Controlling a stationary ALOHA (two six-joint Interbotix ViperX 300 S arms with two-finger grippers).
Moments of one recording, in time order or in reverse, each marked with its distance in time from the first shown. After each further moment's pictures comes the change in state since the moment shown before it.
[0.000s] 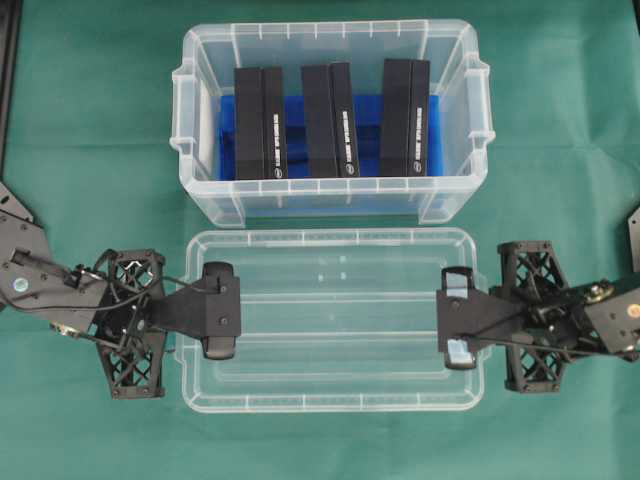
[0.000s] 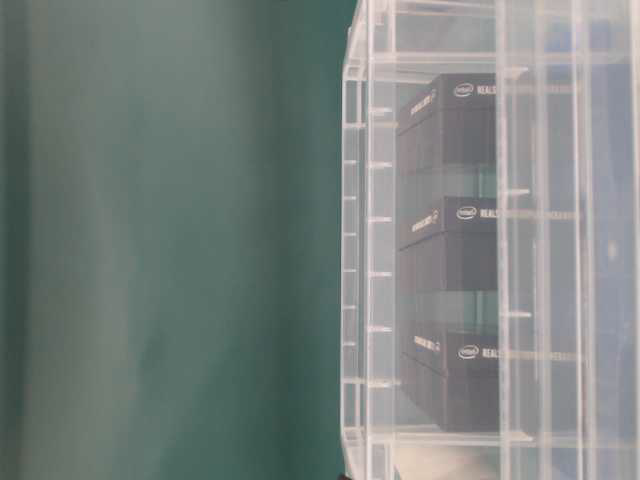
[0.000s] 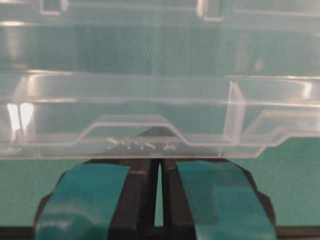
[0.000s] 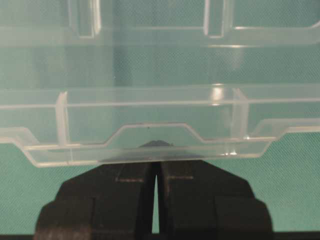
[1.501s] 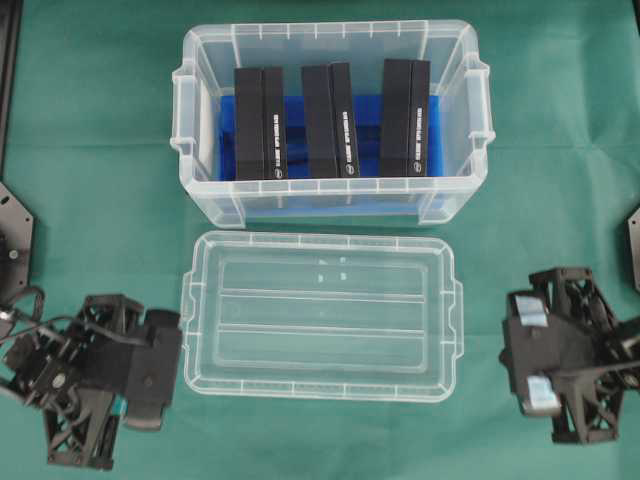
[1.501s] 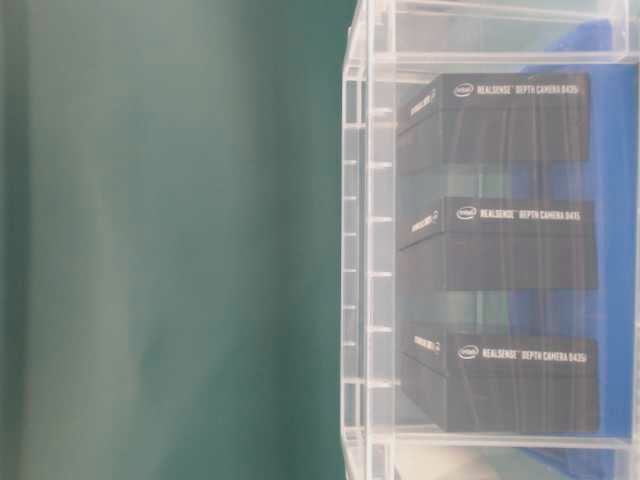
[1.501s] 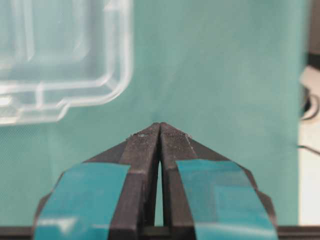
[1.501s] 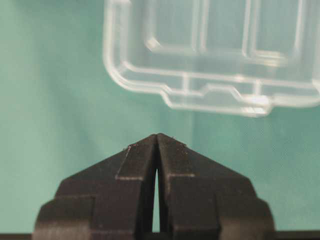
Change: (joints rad) left arm -0.218 -0.209 -0.048 0.015 -0.034 -0.097; right arm 0.181 -0.213 -0.051 -0.021 0.051 0.103
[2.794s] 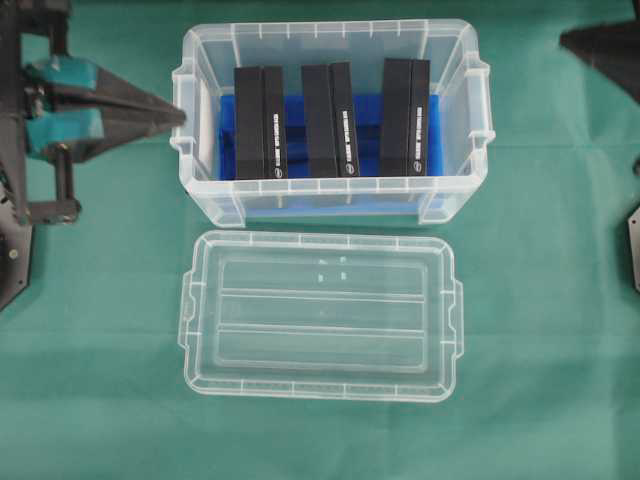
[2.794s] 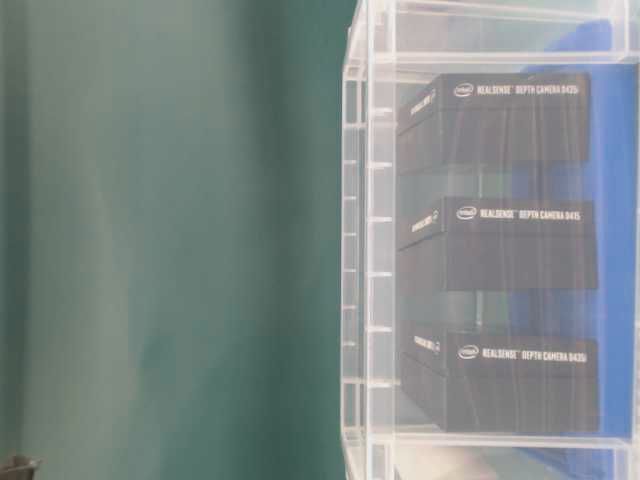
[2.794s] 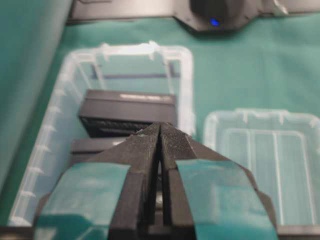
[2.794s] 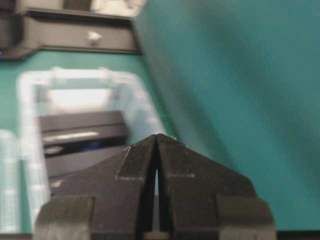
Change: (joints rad) left arm 0.600 -0.426 -0.078 0.192 -0.249 0.397; right arm -0.523 -0.520 -0.012 -0.657 -0.158 0.008
